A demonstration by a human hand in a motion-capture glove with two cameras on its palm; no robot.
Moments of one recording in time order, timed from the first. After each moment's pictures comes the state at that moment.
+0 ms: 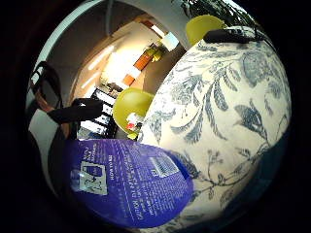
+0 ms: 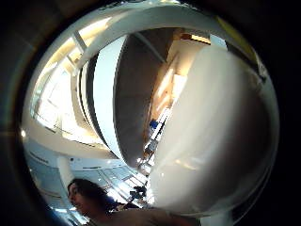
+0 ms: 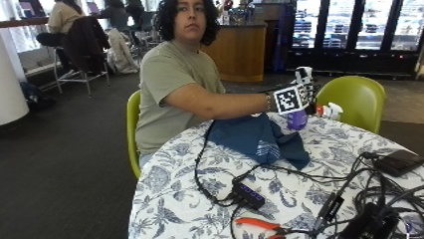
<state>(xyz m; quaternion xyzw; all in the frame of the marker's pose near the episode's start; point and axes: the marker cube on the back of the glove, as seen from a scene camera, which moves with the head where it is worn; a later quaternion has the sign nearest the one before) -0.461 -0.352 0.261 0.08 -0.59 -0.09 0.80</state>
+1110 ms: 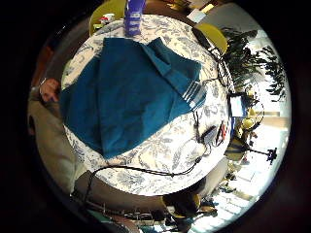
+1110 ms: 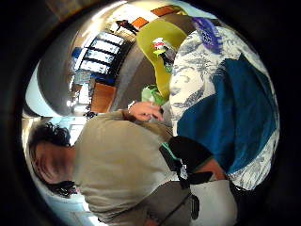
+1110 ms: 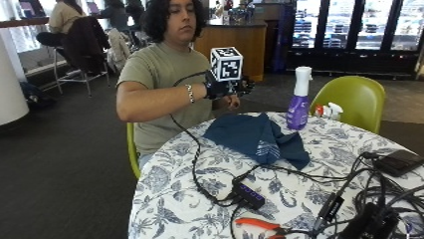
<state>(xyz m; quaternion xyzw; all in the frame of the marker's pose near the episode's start) -0.291 -0.137 0.155 -0.17 -0.07 -0.40 0.90</state>
